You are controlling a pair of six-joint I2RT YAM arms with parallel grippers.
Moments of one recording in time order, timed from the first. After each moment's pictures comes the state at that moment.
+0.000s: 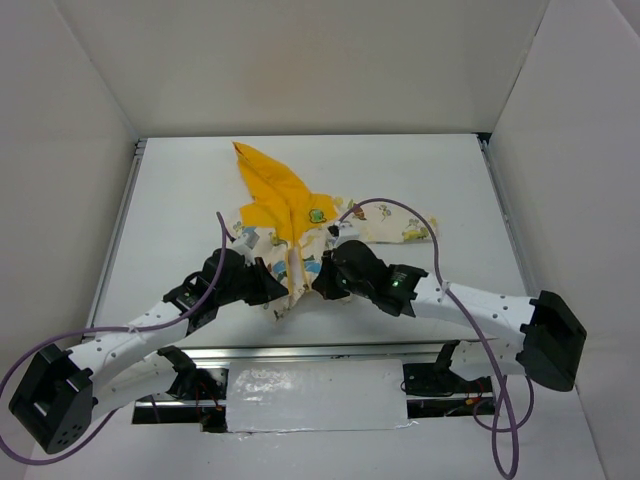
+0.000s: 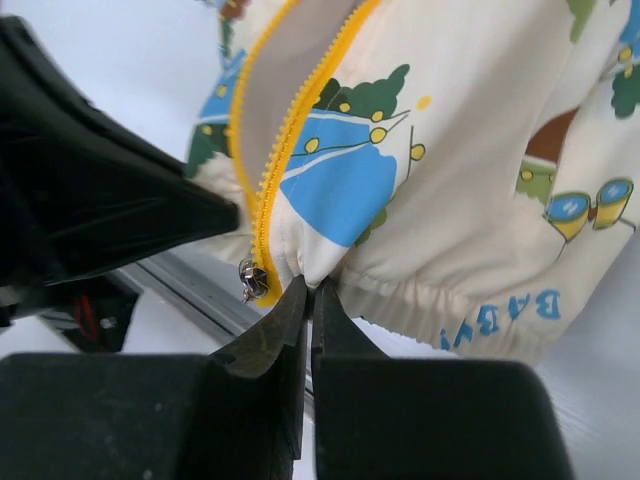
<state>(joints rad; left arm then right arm) -0.62 0.97 0.45 -0.05 0.21 -0.82 0.99 1.26 0.81 -0.23 0.14 0.71</state>
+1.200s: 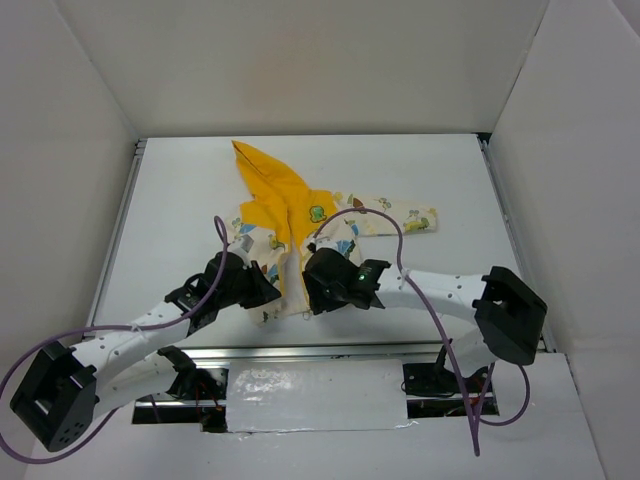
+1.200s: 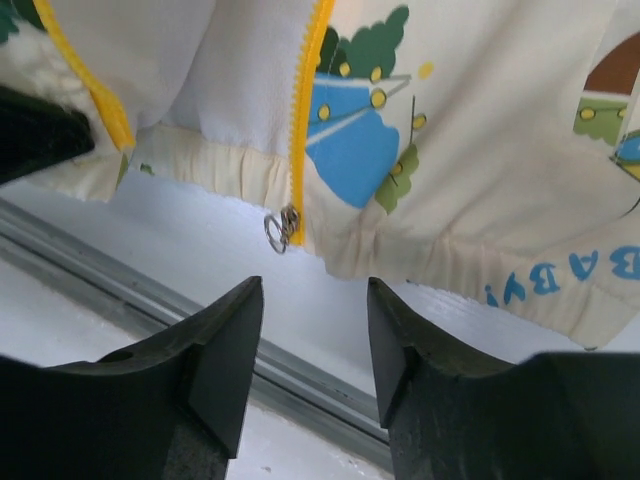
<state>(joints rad) -0.61 0.99 0.42 -0.09 0.11 -0.84 1.03 1.46 0.89 -0.40 0.13 0.64</state>
